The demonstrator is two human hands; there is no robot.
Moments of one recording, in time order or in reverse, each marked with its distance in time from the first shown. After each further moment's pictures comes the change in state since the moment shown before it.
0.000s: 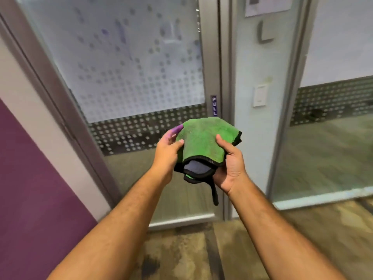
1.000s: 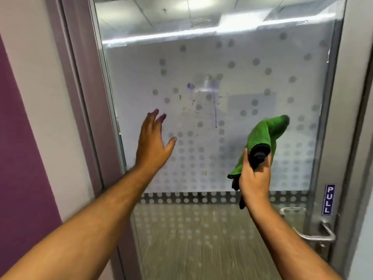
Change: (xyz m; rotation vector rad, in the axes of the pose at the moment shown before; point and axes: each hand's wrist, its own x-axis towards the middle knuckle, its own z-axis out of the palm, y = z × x) left_hand 0.422 0.079 -0.336 1.000 0.396 0.722; right_hand 0.429 0.090 0.185 -0.832 0.297 -0.846
